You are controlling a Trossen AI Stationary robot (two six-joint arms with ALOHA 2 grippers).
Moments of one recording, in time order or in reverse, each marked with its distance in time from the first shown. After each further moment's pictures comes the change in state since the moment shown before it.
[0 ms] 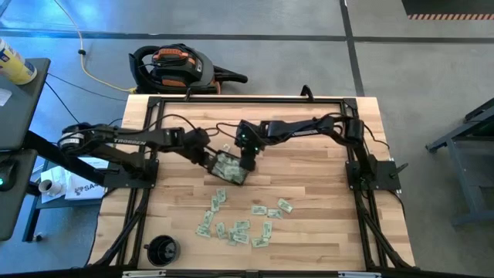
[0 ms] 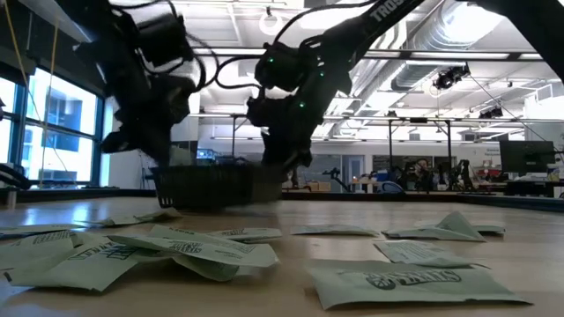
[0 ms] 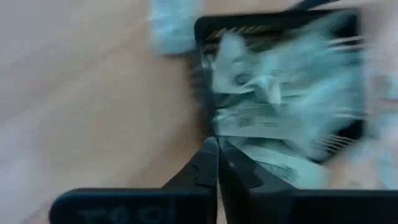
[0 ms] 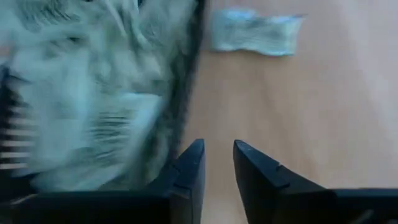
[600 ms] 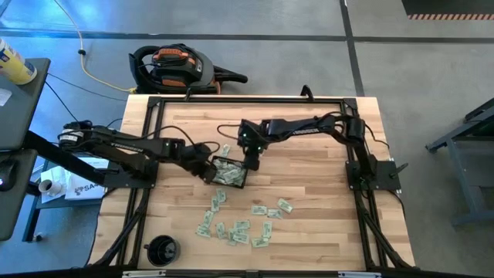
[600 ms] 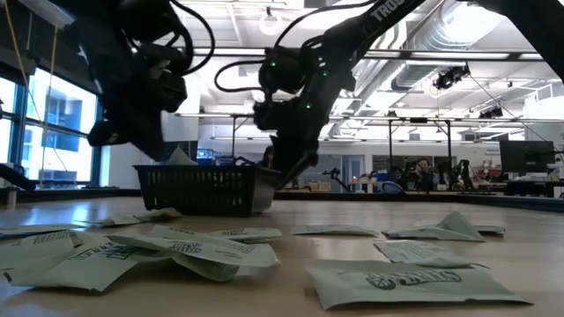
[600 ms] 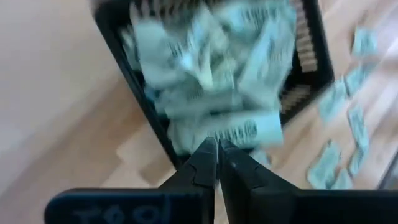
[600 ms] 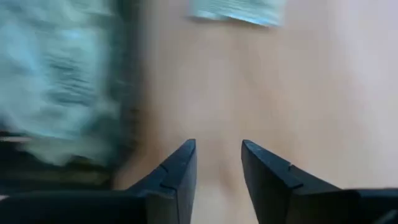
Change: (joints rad) left arm -0.216 -0.016 0.008 0.016 -0.050 -0.136; right arm -0.024 -0.012 0.000 -0.090 0.022 -0.053
